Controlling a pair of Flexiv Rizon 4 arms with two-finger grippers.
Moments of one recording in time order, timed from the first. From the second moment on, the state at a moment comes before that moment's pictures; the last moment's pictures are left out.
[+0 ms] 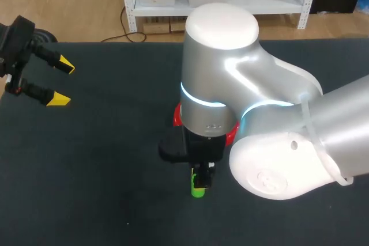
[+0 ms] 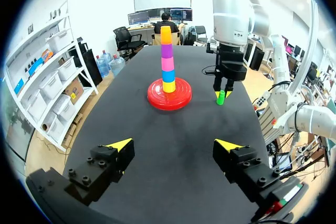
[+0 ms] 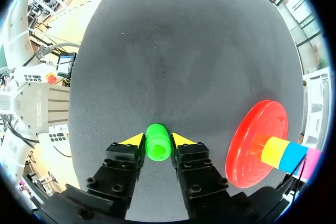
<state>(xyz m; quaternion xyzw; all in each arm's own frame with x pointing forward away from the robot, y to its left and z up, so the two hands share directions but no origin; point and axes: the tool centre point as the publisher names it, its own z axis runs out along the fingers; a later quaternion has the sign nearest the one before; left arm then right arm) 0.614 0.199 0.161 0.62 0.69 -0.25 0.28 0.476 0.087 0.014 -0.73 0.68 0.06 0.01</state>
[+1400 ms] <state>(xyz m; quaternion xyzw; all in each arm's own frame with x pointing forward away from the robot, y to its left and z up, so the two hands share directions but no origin) 0.614 0.199 0.161 0.62 0.69 -0.25 0.28 0.638 0.055 0.297 -0.73 0.67 -0.03 0.15</state>
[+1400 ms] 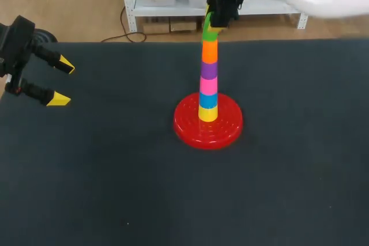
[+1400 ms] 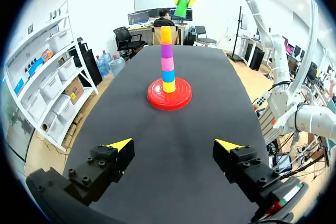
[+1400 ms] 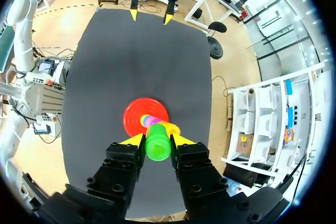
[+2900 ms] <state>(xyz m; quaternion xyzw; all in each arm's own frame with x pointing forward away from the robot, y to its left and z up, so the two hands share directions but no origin) 0.614 0.199 0.161 0.62 0.69 -0.25 0.28 0.670 0.049 0.266 -0.72 0.69 0.01 0.05</state>
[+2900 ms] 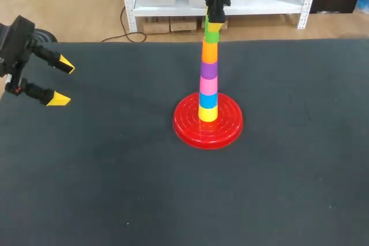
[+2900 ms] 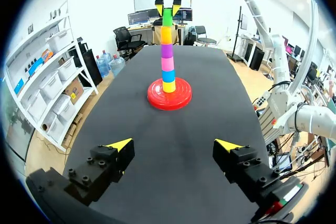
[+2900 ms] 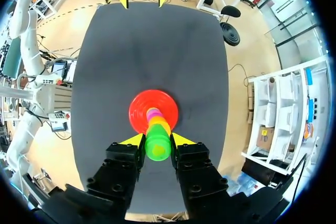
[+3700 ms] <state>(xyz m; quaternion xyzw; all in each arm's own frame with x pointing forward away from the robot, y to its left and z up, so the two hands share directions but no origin) 0.614 0.199 0.161 0.62 0.69 -0.25 0.28 0.675 0.057 0.266 -0.72 0.69 0.02 0.02</state>
